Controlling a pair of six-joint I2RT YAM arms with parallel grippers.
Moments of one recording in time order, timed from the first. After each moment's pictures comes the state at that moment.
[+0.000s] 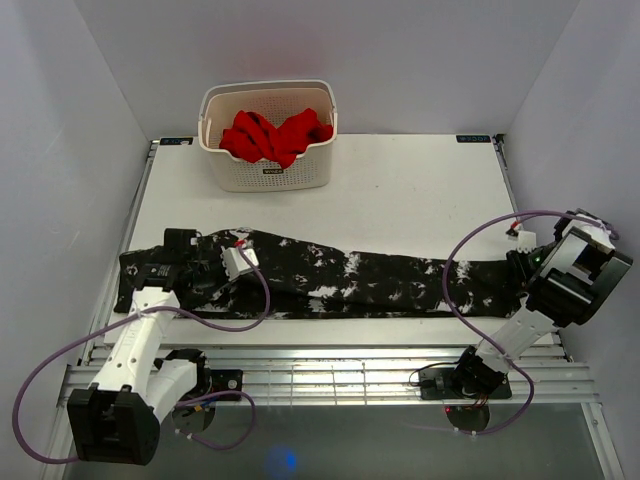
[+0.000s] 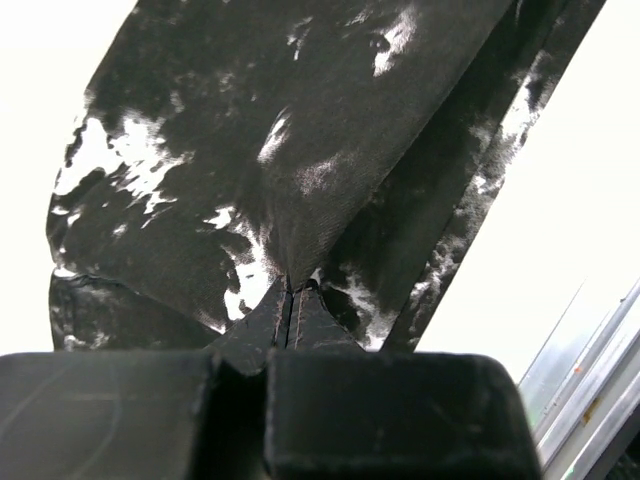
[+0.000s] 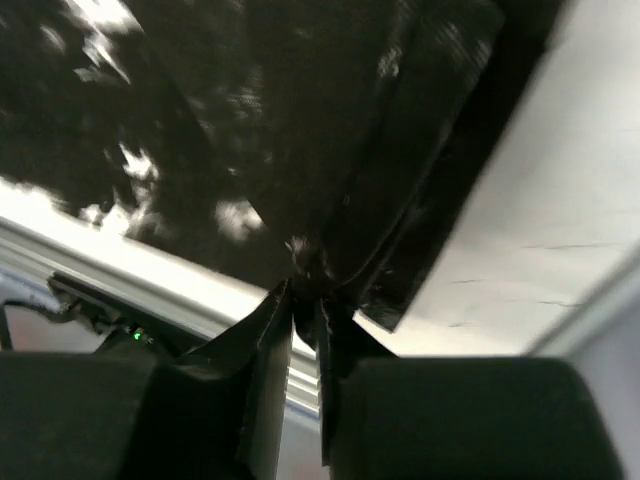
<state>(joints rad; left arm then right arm) -0.07 0.92 0.70 -0.75 0.54 1.04 -0.65 1.81 1.27 -1.19 -0.34 -0.85</state>
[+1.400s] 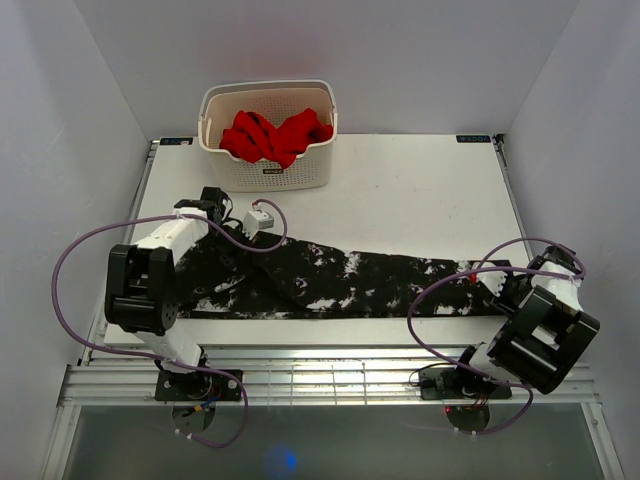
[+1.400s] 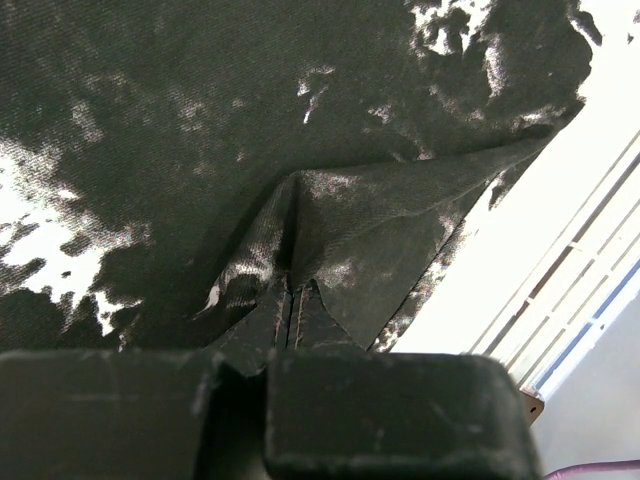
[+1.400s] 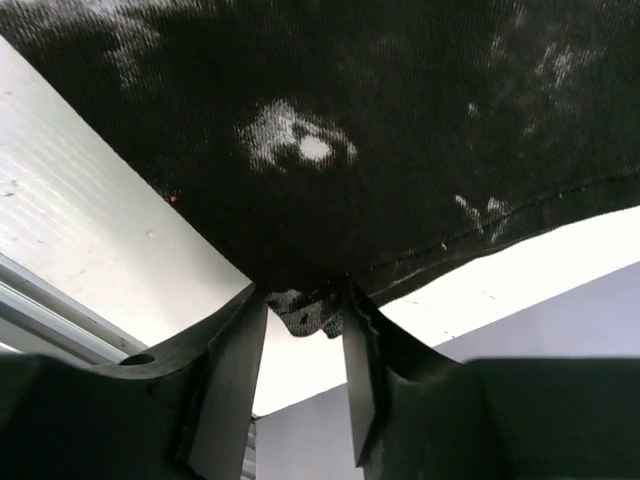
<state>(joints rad) -0.13 1.66 1.10 -0.88 0.58 0.71 -0.65 1.32 0.69 -0.82 -0.21 -1.76</state>
